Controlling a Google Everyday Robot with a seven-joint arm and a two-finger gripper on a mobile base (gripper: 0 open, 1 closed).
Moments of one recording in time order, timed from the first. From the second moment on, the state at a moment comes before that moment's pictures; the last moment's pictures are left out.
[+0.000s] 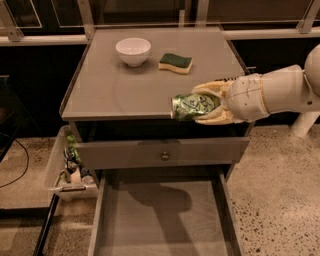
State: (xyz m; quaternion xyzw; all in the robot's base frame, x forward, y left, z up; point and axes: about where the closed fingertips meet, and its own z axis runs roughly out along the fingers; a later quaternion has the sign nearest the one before) arm 0.532 -0.122 0.885 -0.70 0.54 0.09 0.46
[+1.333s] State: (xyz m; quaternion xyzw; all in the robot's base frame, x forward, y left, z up) arm 0.667 -0.137 0.890 -0.61 0.57 0.12 0.54
